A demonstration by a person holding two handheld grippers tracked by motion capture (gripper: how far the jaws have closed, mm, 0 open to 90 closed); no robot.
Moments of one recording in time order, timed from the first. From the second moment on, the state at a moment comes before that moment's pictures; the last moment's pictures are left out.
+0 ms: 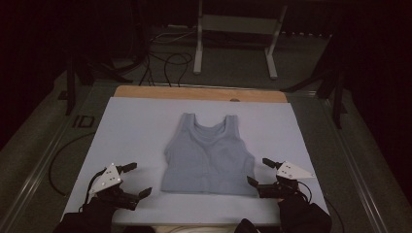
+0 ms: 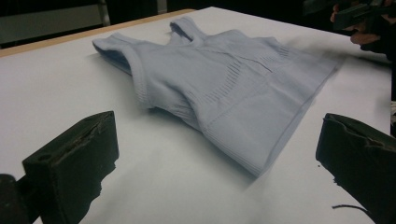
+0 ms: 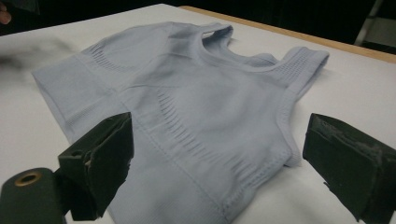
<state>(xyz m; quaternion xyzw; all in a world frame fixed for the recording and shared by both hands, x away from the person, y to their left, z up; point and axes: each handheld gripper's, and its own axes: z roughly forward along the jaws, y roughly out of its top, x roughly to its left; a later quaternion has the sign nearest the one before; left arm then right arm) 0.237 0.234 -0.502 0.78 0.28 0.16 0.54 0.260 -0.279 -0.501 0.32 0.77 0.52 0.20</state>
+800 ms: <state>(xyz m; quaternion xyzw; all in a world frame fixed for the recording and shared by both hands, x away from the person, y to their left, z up) 0.240 0.227 -0.506 0.79 0.27 0.15 0.53 0.259 -0.276 -0.497 0.31 0.77 0.52 0.20</state>
